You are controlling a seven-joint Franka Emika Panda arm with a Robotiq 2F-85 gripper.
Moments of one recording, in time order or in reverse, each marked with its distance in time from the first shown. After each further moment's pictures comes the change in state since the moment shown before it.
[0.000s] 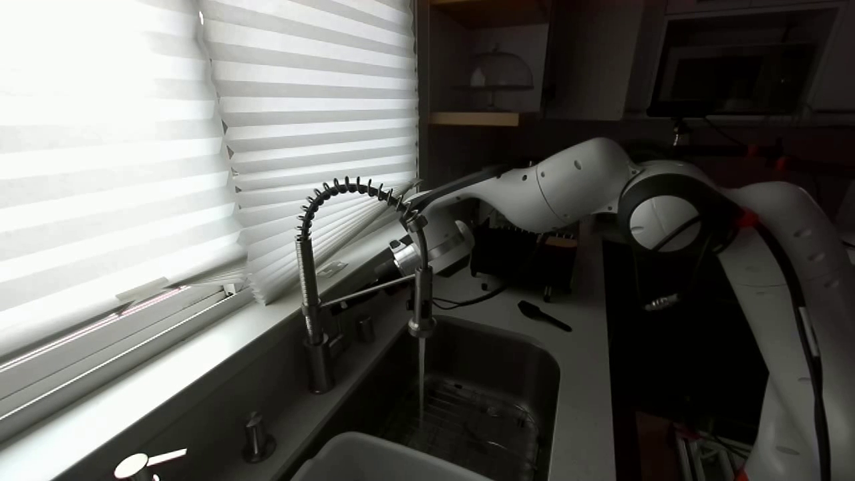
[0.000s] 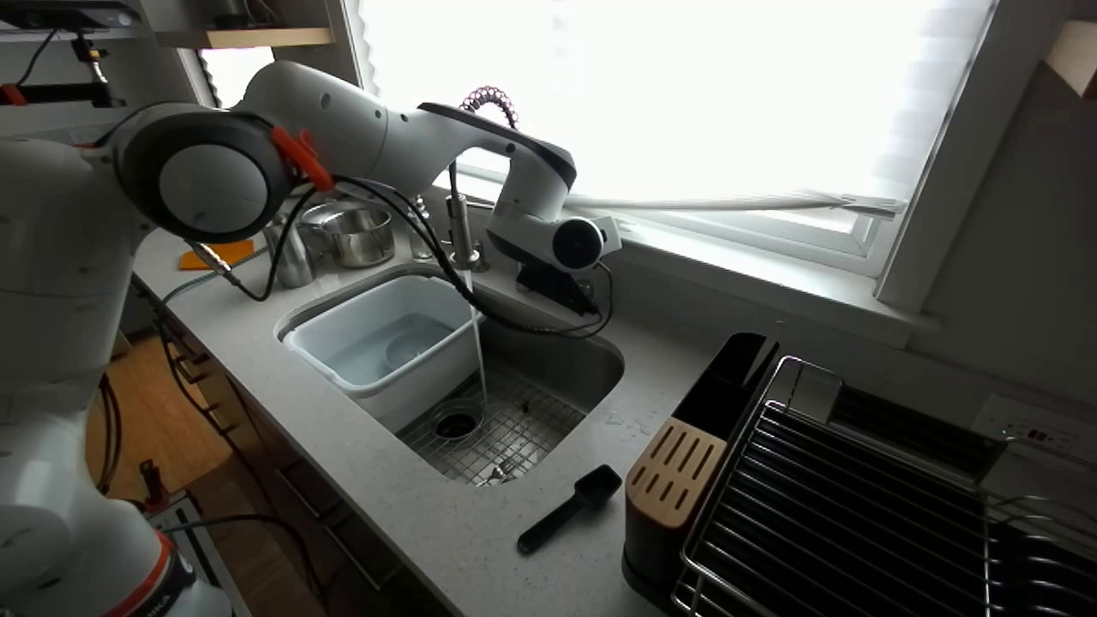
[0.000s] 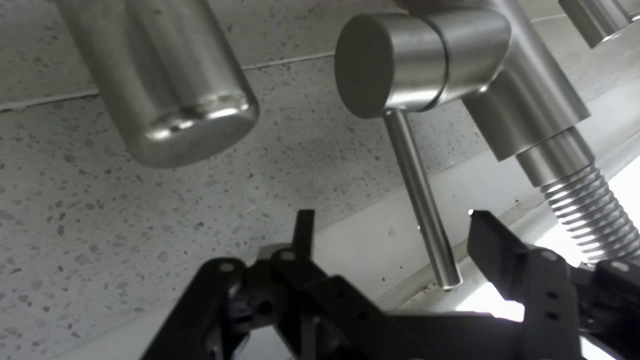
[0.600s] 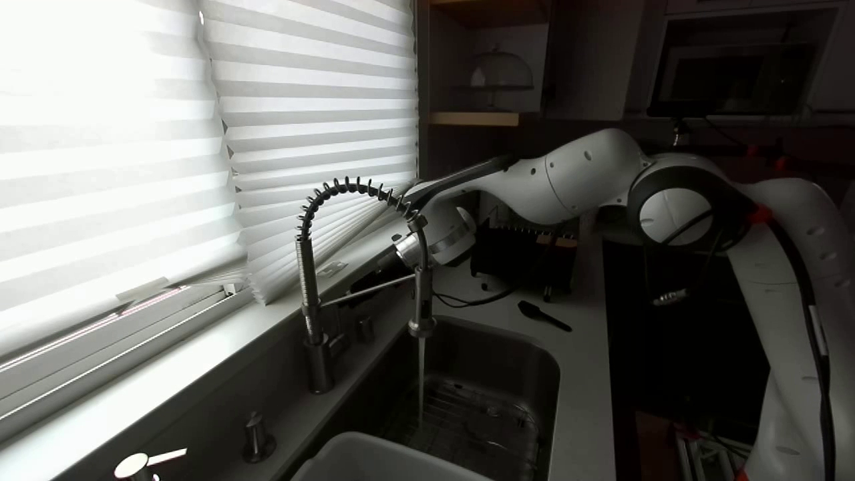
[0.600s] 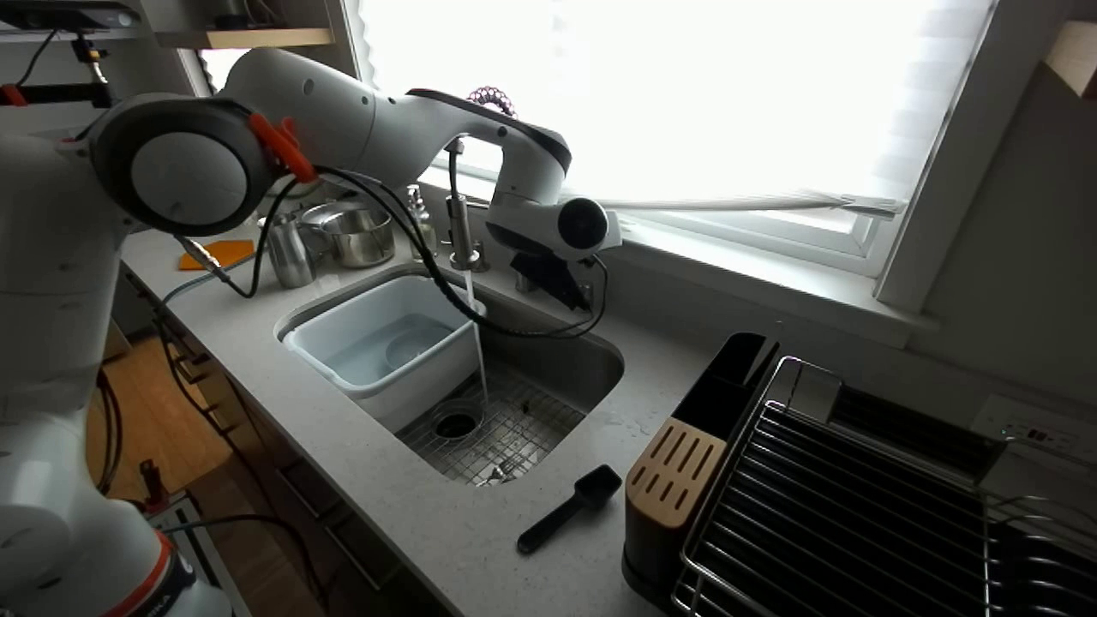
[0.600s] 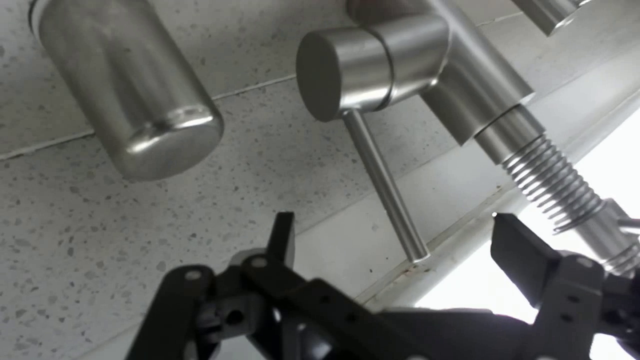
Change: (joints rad) arm 0.000 -0.047 -0.019 -0.018 -0.143 -0.046 0.251
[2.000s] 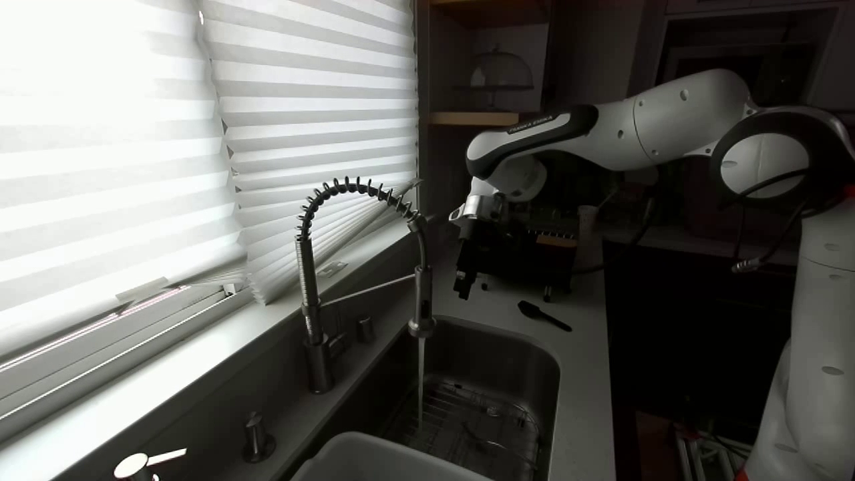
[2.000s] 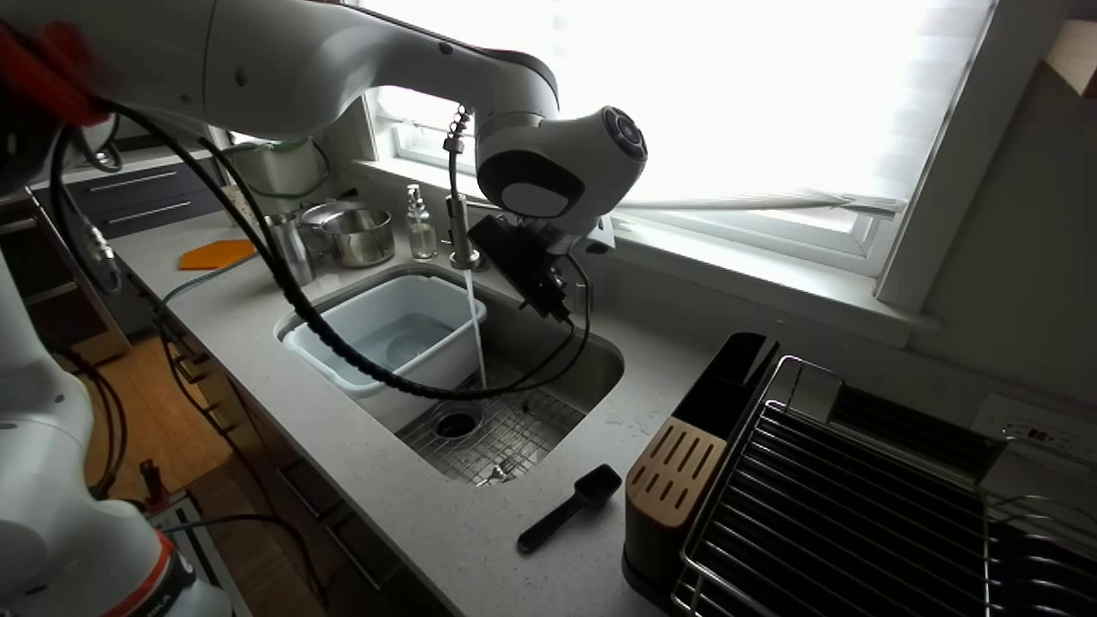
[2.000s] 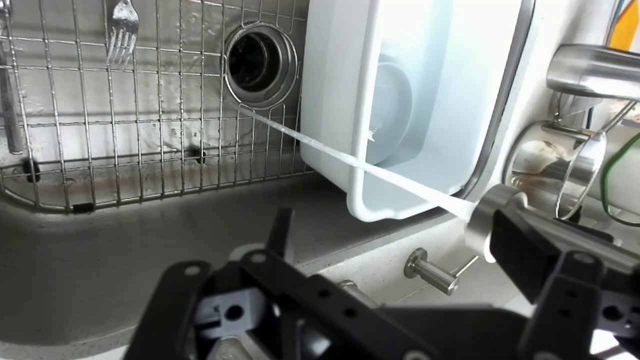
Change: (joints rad) arm -0.125 -0.324 -0.143 -0.173 -0.735 -0.657 0.468
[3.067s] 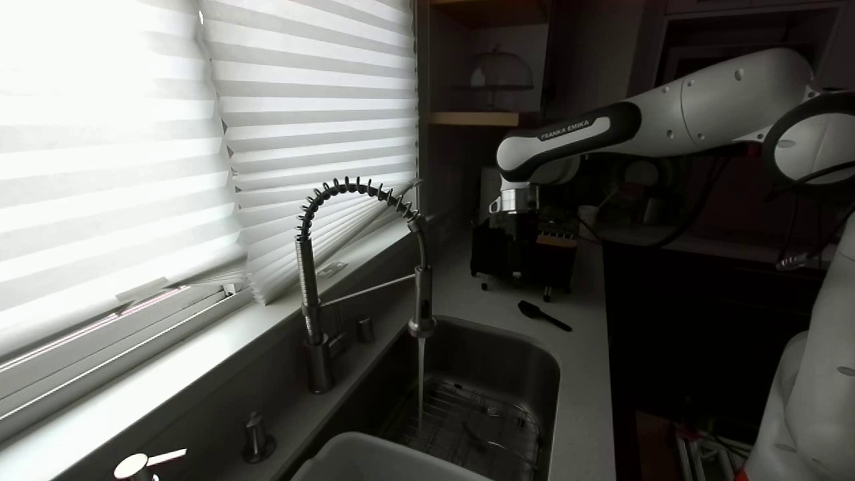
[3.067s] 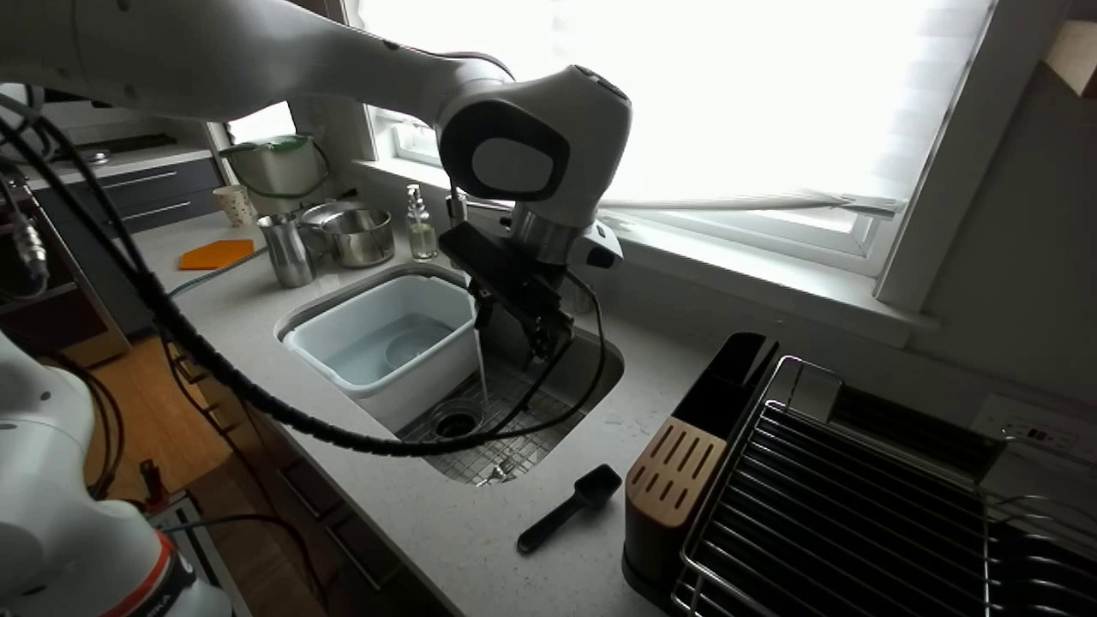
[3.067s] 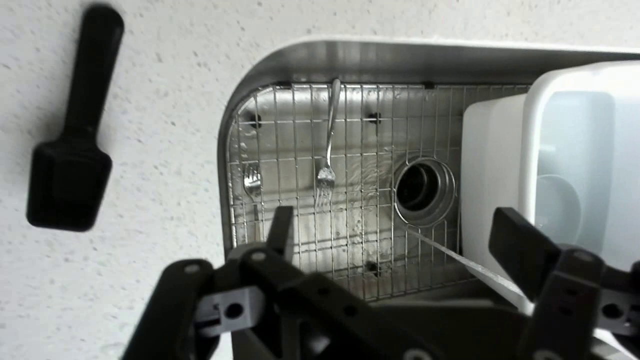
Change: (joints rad) arm -0.015 -0.156 -0.064 -0.112 -0.468 0.003 0.171
